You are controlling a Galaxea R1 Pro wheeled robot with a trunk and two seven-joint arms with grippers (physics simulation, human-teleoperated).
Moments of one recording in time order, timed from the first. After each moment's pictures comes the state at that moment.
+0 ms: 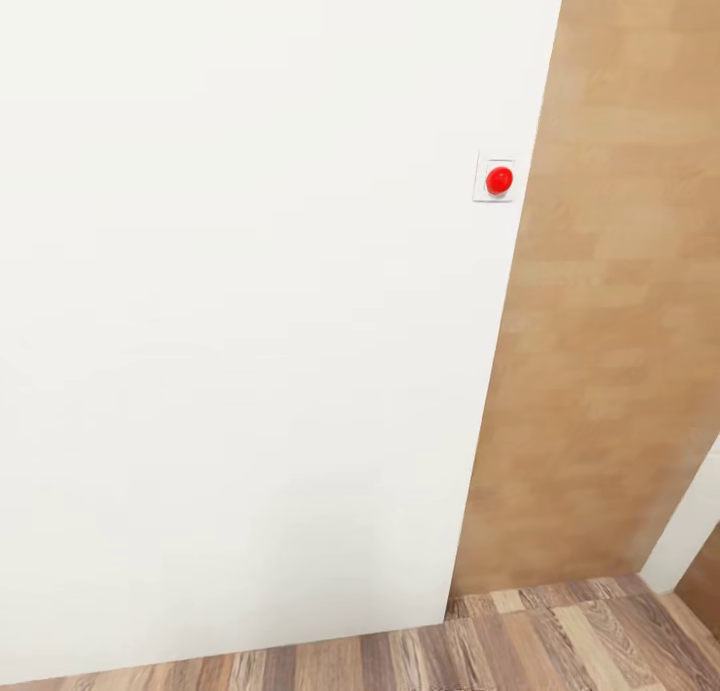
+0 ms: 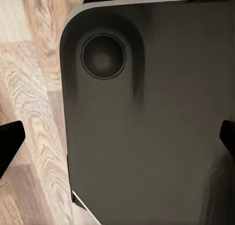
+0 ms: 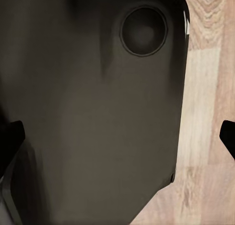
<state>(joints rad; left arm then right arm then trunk) 0.00 -0.01 0.00 0.00 0.00 -0.08 0.00 0.00 0.02 -0.01 0.00 -0.01 0.00 0.00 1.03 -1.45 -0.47</state>
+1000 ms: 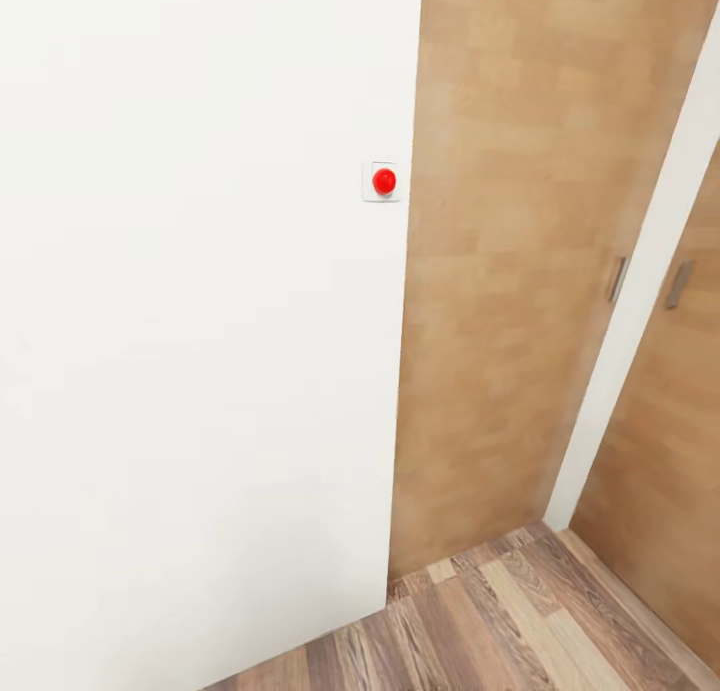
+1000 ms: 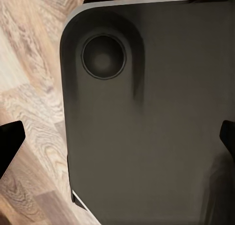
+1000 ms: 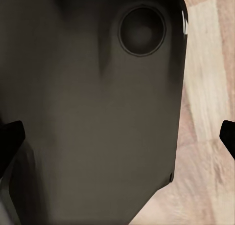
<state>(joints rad) 0.00 -0.01 0.00 0.00 0.00 -0.08 0.00 0.00 0.02 -0.01 0.00 -0.01 0.00 0.00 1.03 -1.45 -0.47</state>
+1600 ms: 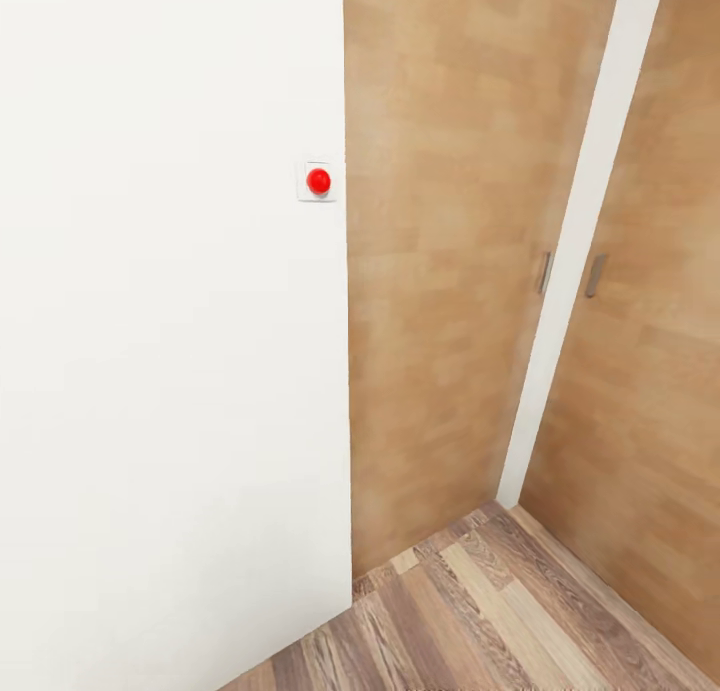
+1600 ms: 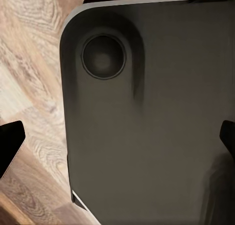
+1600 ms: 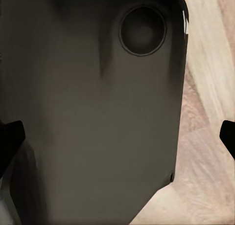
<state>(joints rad) 0.00 -0.01 0.00 0.00 0.00 -0.08 0.00 0.00 0.02 -0.01 0.00 -0.01 0.00 0.00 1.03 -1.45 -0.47</state>
